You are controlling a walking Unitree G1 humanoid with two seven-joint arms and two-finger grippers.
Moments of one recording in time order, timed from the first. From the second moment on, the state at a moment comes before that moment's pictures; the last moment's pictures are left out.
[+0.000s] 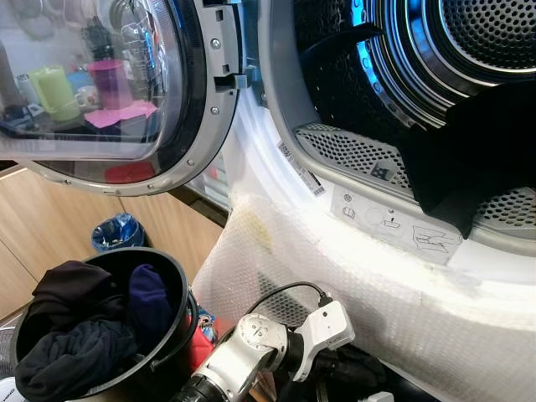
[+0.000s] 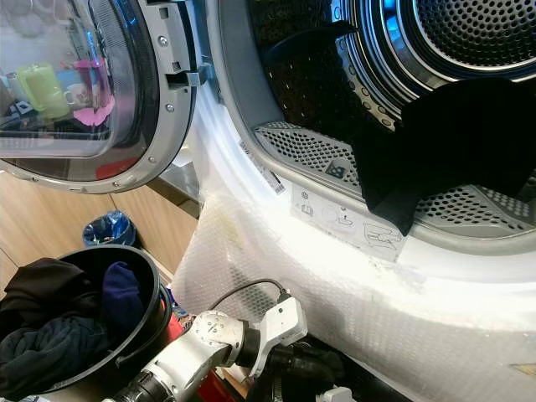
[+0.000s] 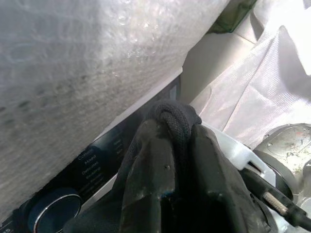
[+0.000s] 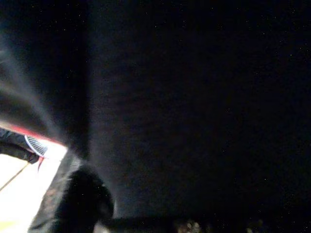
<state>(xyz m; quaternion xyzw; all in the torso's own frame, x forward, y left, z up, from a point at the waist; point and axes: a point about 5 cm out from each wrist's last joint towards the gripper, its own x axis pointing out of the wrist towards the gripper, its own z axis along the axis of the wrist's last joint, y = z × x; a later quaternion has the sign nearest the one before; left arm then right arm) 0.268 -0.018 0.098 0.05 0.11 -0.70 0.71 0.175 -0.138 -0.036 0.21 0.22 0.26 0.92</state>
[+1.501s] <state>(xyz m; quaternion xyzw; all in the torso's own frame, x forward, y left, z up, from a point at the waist) 0.267 -0.003 0.096 0.05 0.10 -0.66 0.74 0.180 -0.140 -0.039 0.21 0.22 0.23 0.92</state>
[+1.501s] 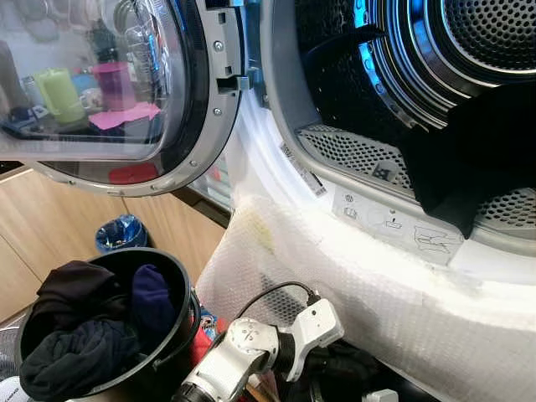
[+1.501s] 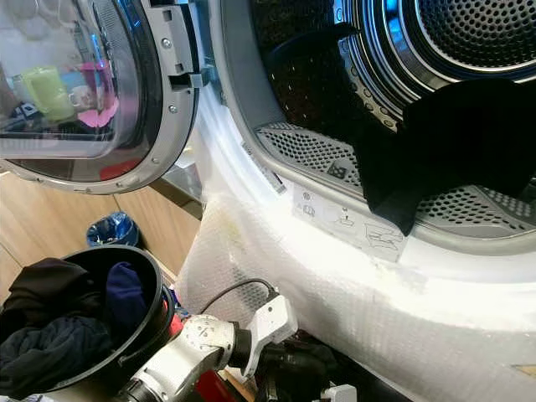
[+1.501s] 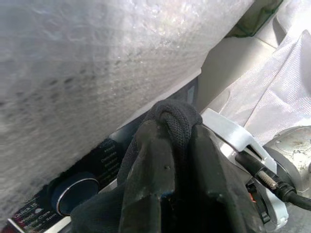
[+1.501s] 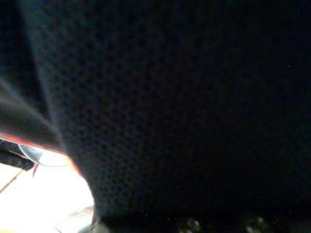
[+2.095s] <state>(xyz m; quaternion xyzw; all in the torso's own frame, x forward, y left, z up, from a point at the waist) 0.273 0.066 0.112 0.08 0.12 -0.60 0.79 0.174 -0.138 -0.044 0.21 0.23 0.24 0.92</state>
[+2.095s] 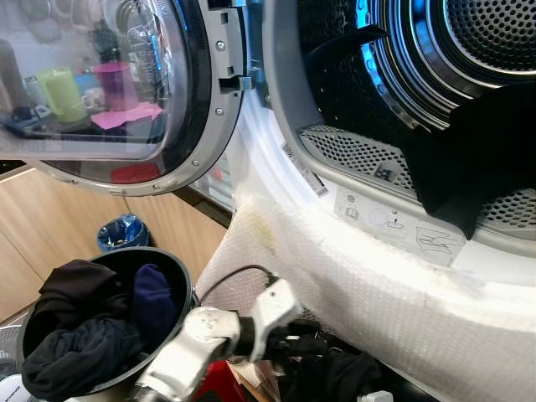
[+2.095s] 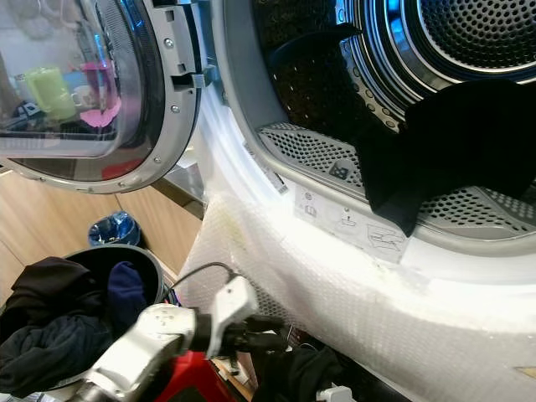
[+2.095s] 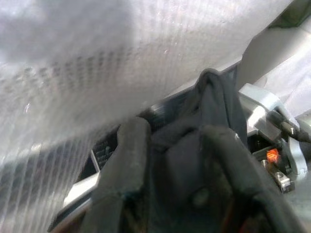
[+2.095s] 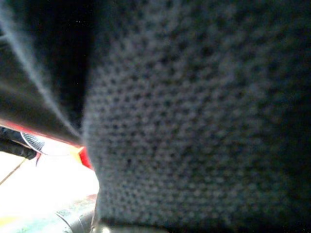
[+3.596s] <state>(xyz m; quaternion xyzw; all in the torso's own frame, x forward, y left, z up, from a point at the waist) 0.315 0.152 0.101 0.11 0.01 -0.13 0.99 0.204 -0.134 0.288 0.21 -0.34 0.48 0.78</state>
